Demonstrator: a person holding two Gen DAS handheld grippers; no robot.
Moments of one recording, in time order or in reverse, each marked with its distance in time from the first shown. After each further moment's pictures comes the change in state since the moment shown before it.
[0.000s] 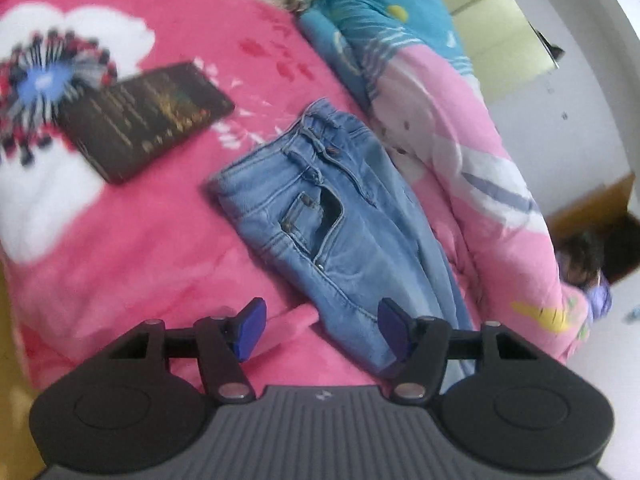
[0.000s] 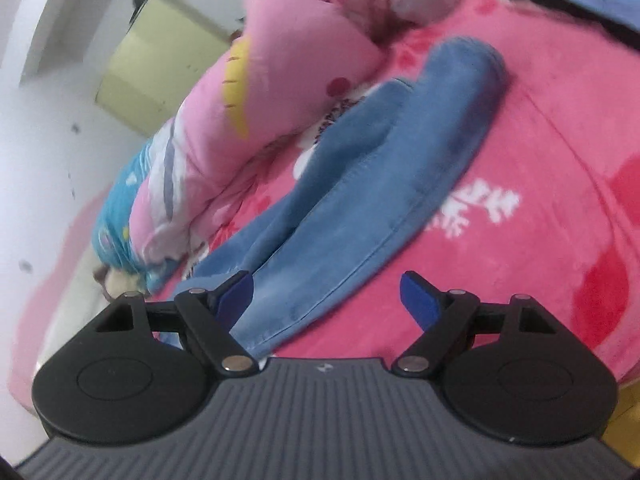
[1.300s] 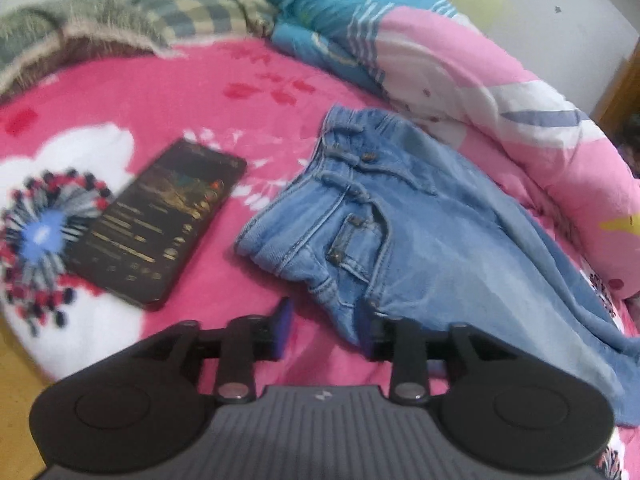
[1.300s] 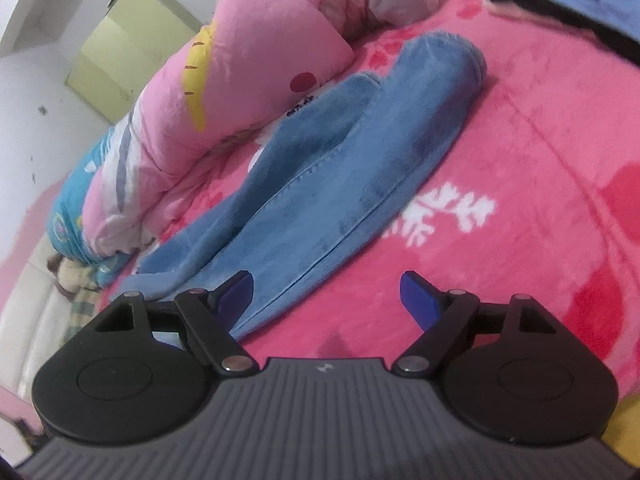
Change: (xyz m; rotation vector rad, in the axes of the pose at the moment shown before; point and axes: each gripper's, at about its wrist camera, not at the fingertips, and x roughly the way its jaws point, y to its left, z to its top) left arm 0.005 -0.021 0.014 0.444 -0.023 0.254; right arm 0.016 -0.009 -0.003 -0.163 -0.027 -0.173
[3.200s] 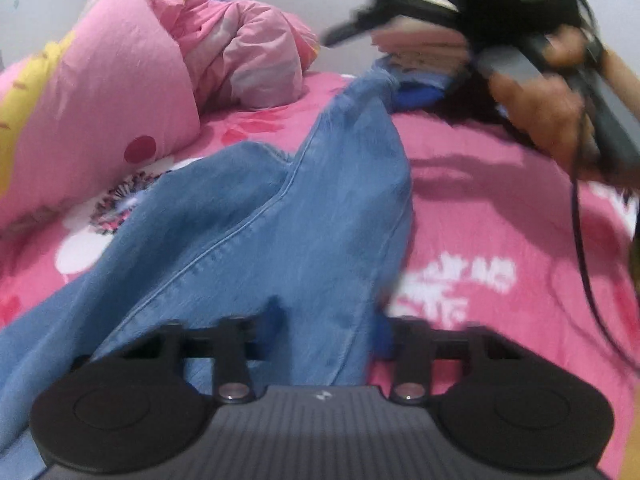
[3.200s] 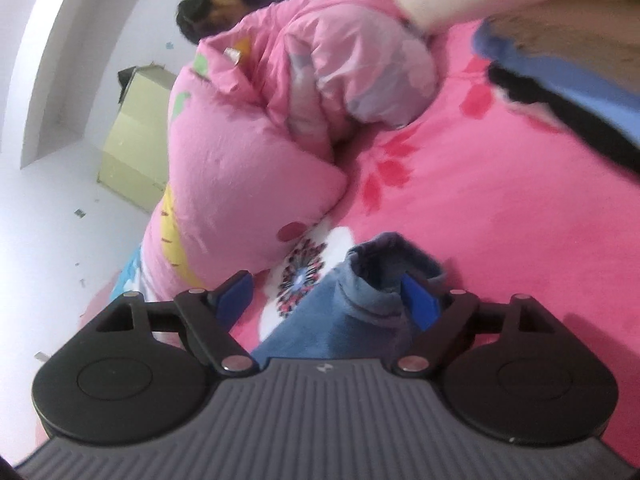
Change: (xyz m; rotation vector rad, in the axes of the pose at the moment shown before) left arm 0.106 -0.548 -0.216 1.111 0.120 -0.613; right arm 0.052 -0.105 0.167 0.259 -0.136 0.197
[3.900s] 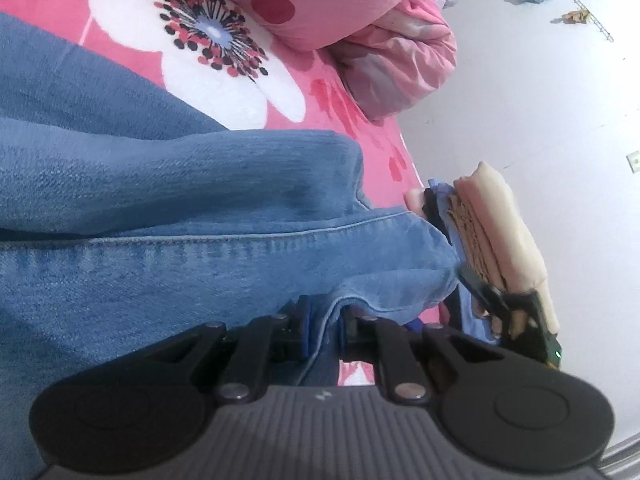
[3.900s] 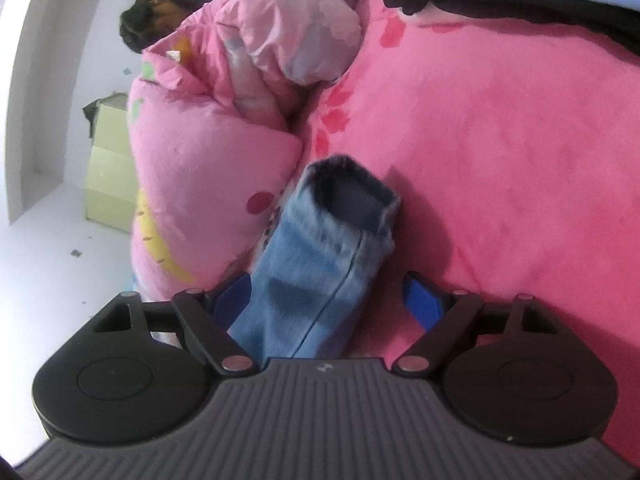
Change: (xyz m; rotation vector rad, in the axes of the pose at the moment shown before) left arm 0.035 0.137 -0.022 -0.899 0.073 -0.487; right arm 0.013 -0.031 -0.041 0.200 0.028 -0.046
